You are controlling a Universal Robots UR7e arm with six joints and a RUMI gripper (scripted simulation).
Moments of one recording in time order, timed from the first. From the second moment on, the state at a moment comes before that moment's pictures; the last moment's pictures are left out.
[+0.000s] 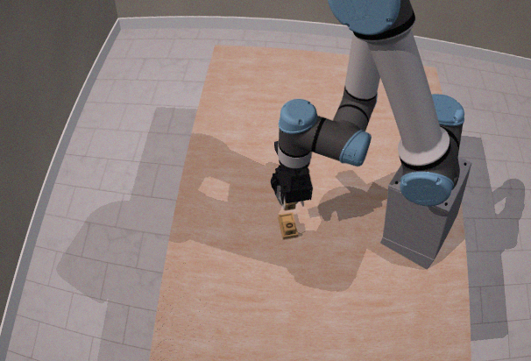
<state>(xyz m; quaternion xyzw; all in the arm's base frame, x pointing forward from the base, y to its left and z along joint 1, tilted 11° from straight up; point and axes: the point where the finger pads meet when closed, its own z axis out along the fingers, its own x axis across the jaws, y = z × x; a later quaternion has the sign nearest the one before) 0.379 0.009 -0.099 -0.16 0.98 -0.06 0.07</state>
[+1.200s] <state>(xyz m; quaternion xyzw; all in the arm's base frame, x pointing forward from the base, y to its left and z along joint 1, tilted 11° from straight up) 0.389 0.005 -0.147 -0.16 0.98 -0.06 0.07</state>
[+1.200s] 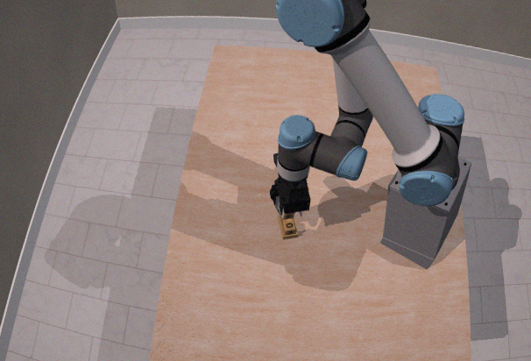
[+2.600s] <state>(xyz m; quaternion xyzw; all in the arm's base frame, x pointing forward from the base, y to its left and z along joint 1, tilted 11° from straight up) 0.389 0.005 -0.150 -0.16 0.98 -0.06 0.07</state>
